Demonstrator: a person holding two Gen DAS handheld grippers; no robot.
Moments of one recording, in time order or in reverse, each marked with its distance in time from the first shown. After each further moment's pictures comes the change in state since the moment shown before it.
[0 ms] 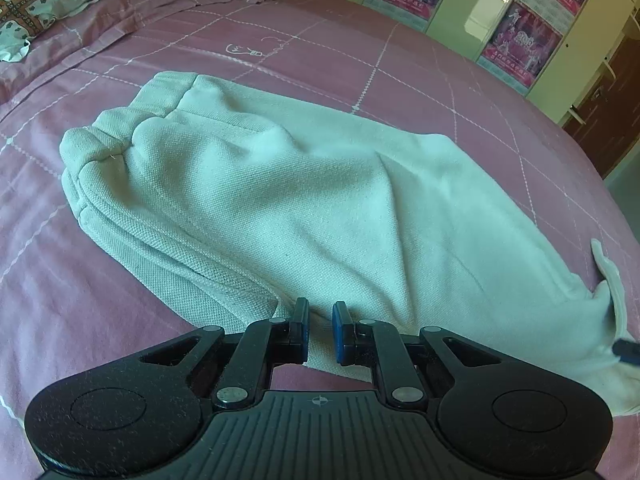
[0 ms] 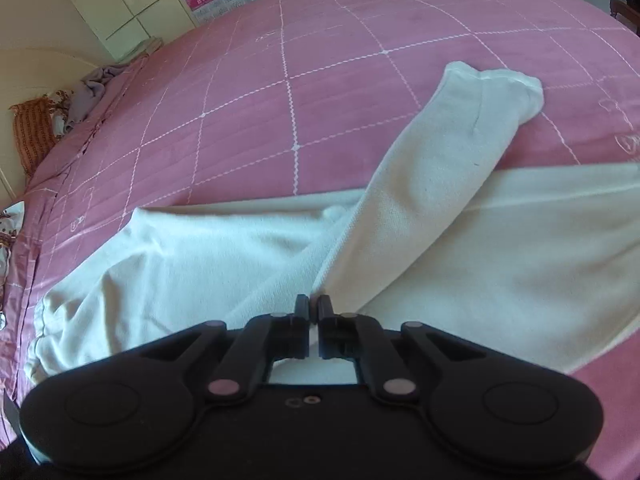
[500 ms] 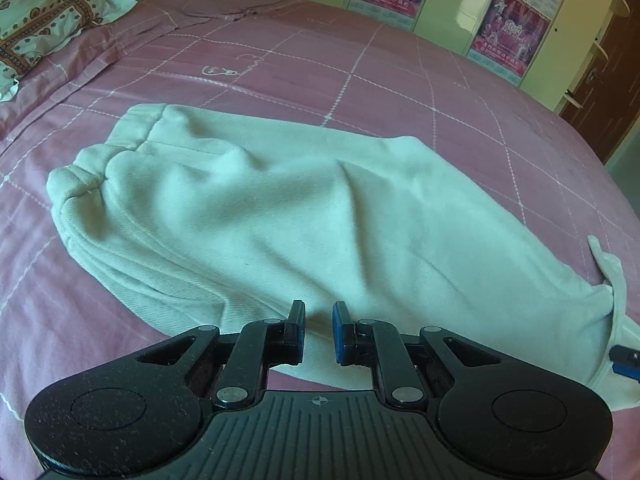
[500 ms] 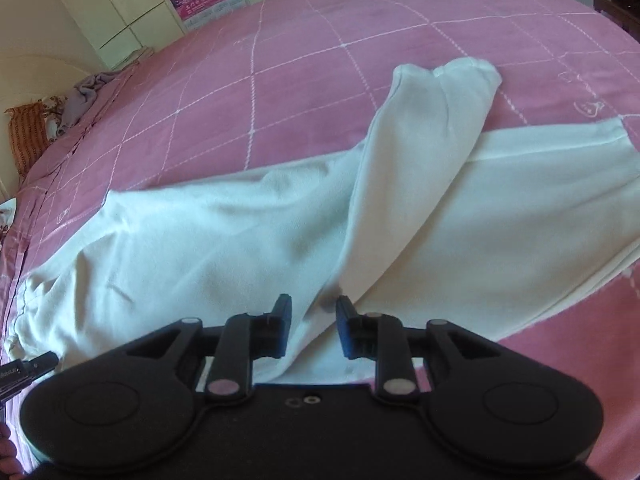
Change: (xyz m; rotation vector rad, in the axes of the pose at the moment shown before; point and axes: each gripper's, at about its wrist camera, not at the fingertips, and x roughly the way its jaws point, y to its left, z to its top) left arm -0.011 -0.041 0.004 0.070 -0.014 0.025; right arm -0.004 -0.039 -0.022 0.006 -0.055 -0.037
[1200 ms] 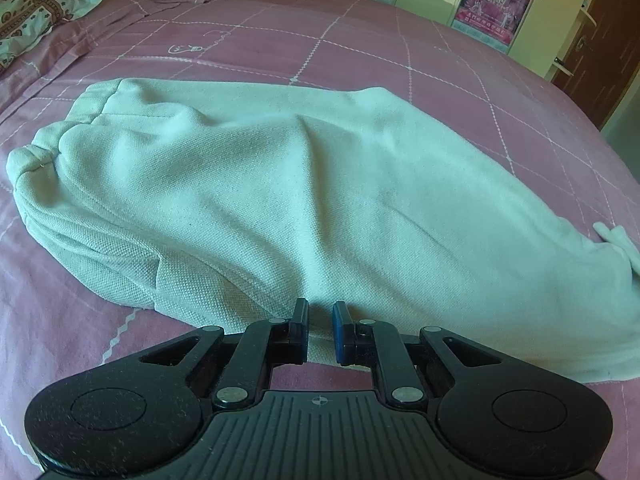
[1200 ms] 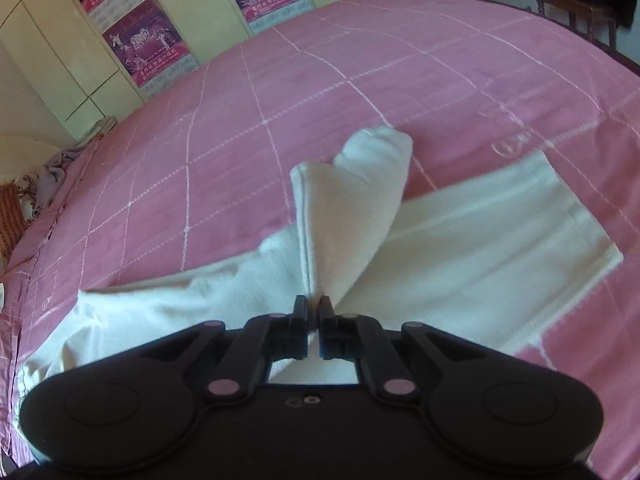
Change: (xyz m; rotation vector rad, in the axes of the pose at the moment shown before) left arm 0.018 -0.029 -0.024 0.068 0.047 0.005; right arm -0.038 -0.084 0.021 0.157 -0.109 -0.029
